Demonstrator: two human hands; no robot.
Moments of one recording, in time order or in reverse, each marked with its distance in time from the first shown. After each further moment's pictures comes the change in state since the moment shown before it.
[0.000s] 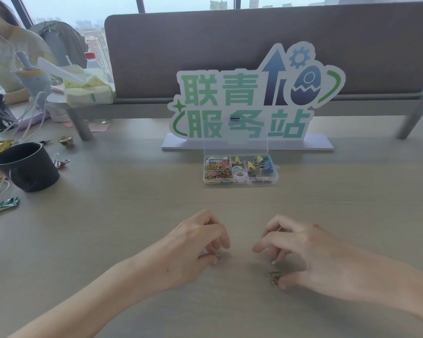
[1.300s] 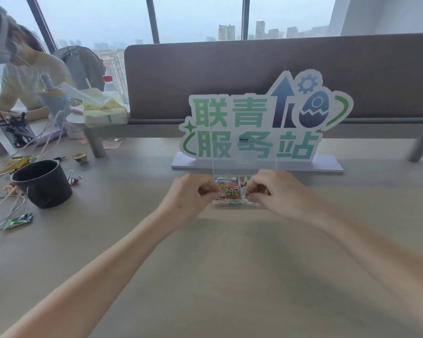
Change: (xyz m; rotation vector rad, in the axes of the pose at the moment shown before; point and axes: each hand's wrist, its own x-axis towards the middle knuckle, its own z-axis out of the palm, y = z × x) left_hand 0.083 -0.046 -0.050 0.003 0.450 -0.200; right_hand 0.118 0.009 -0.054 -0.086 0.351 0.023
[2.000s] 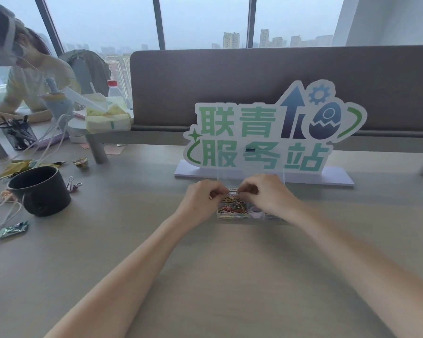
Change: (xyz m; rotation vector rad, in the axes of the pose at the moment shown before) left_hand 0.053 -0.035 0.039 -0.037 0.045 -0.016; right_hand 0.072 0.030 0.034 0.002 0.067 0.021
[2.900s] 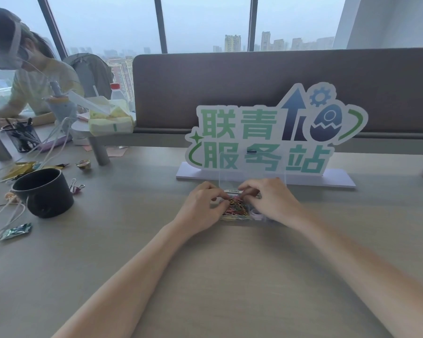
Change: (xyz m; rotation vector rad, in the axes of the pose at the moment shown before) left_hand -0.010 -0.009 0.006 0.048 0.044 0.090; right_hand -0.007 0.004 0.003 0.028 0.047 -0.054
